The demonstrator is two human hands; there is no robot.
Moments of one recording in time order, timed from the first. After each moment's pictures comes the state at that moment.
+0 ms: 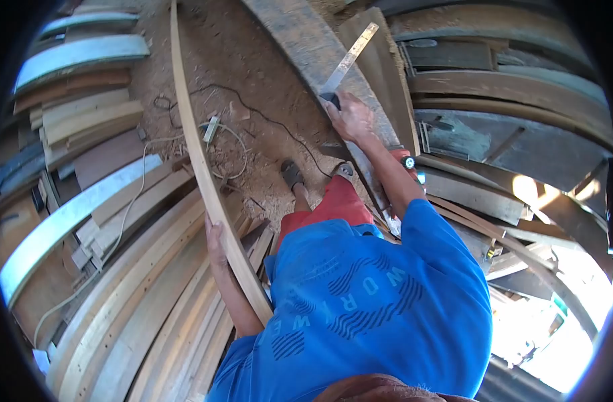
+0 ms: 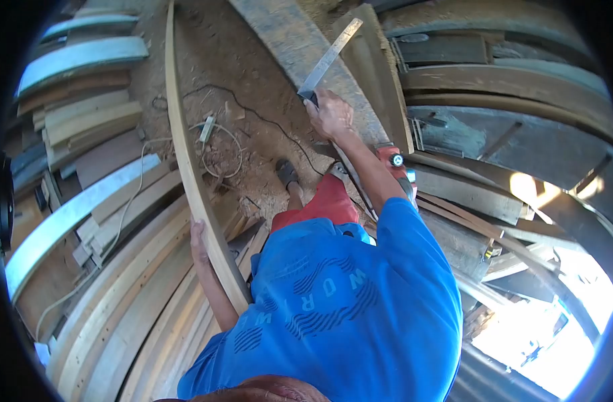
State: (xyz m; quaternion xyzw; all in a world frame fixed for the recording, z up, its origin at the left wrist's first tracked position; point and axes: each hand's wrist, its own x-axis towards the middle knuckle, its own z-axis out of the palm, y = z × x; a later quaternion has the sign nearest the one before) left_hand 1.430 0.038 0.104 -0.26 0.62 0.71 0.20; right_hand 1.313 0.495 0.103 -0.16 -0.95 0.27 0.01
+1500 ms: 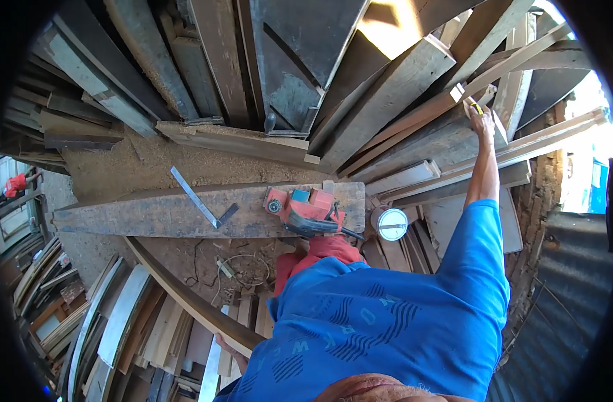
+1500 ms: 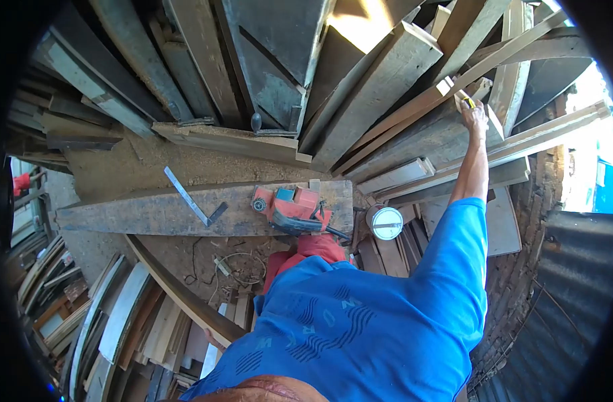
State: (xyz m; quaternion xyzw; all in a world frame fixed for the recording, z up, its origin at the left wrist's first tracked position) left_hand 1.356 0.207 0.118 -0.26 0.73 0.53 0.33; right_hand 2.088 0.950 0.051 -0.87 -0.49 0.09 0.02
